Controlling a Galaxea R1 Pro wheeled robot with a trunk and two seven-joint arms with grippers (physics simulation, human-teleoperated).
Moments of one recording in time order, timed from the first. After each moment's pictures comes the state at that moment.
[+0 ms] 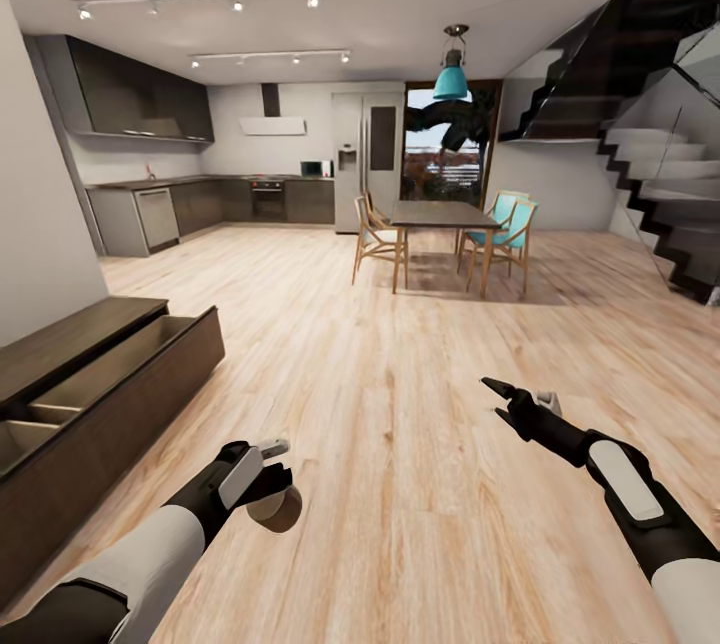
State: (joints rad) left arm -0.79 -0.02 -0.26 -0.44 0.70 0.62 0.39; right arm -0.59 -0.30 -0.03 -0.91 -1.16 0.62 0.31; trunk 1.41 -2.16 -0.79
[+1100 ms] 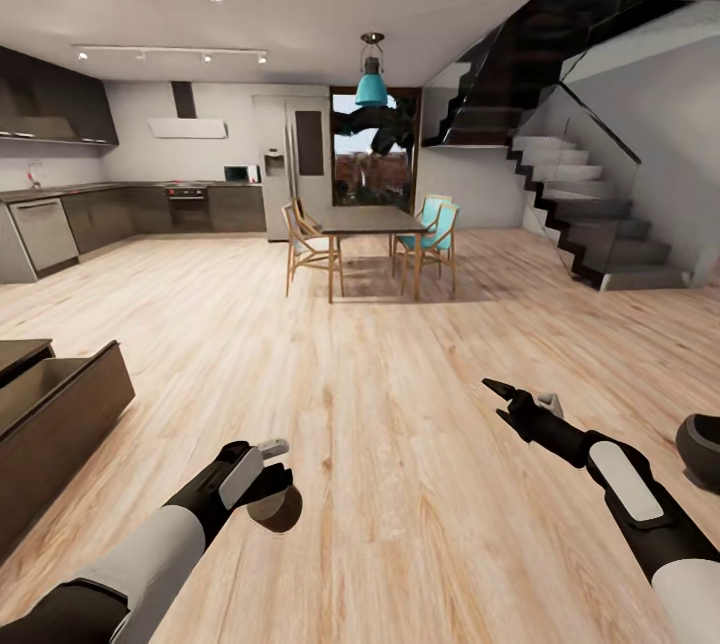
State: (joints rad) left arm -0.79 -0.02 -0.26 -0.44 0.70 0.62 0.39; right arm -0.59 -0.30 -0.03 -0.91 -1.16 0.61 0.30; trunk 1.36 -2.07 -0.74
